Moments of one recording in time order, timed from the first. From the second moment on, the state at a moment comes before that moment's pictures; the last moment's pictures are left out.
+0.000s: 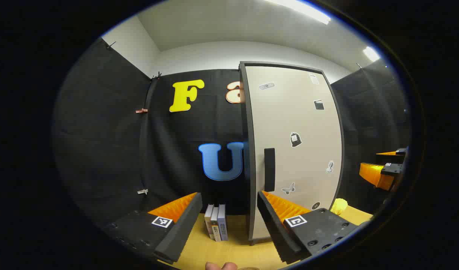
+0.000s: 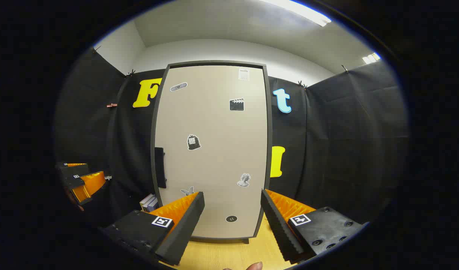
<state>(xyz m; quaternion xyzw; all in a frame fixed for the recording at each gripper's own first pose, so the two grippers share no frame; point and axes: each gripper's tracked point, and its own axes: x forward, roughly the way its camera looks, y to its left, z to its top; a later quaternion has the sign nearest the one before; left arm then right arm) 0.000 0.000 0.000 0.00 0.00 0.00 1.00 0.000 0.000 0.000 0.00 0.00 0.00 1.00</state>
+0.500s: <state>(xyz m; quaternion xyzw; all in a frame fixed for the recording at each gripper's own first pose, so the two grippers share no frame) -0.003 0.007 0.000 0.00 0.00 0.00 1.00 -0.010 0.005 0.002 -0.01 0.00 0.00 1.00</state>
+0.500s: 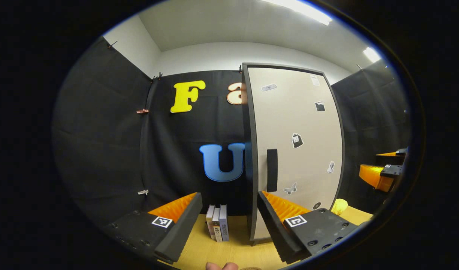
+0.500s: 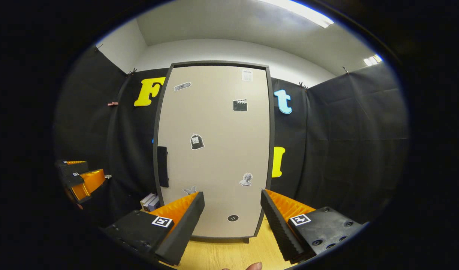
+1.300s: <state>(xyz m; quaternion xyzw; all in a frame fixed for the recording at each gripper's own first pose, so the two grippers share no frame) -0.005 0.023 0.001 0.00 -0.01 0.01 1.00 -0.005 0.026 0.009 0.00 -0.01 0.02 1.00</state>
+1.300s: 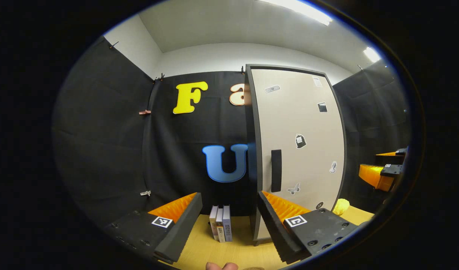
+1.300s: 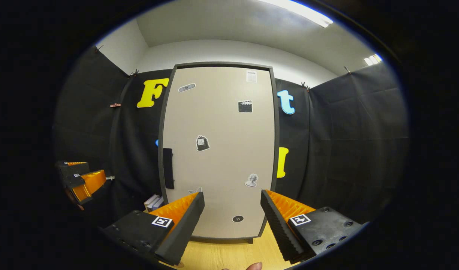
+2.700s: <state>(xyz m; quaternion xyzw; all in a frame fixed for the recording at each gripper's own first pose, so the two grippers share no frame) -0.014 0.105 -0.043 -0.02 0.03 0.08 1.00 0.180 0.217 -0.020 0.03 0.00 0.06 1.00</state>
